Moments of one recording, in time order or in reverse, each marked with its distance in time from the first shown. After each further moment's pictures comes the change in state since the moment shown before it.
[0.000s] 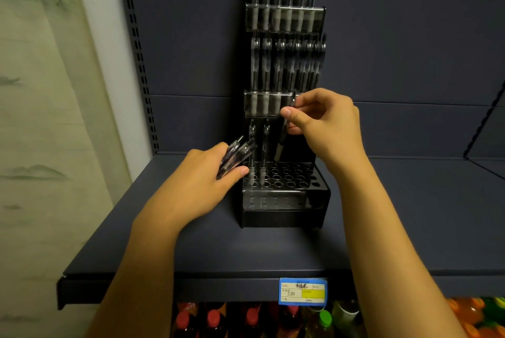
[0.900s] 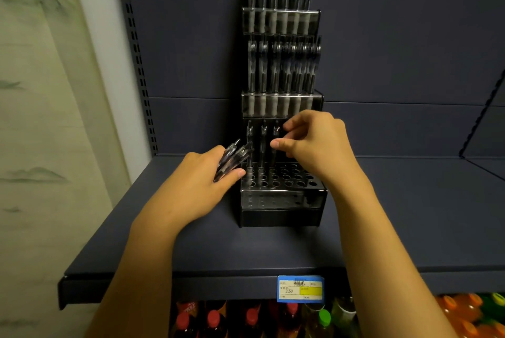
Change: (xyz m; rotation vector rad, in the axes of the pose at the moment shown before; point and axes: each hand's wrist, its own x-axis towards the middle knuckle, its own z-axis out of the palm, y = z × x) left_hand -0.004 0.000 0.000 0.017 -0.028 -0.040; right_hand -0.016 0.001 0.001 -0.300 -0.161 0.097
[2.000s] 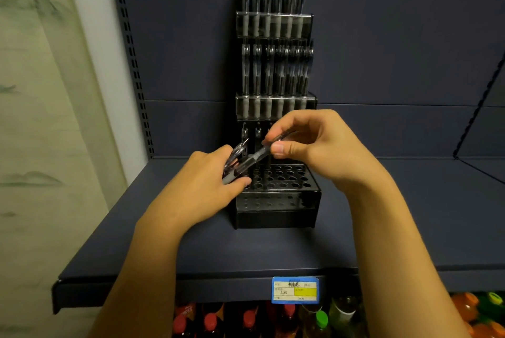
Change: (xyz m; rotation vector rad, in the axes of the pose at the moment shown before) left_hand 0.001 0.023 0.000 0.015 -0.011 0.013; right_hand -0.017 -0.011 -0.031 0.342 -0.297 -0.170
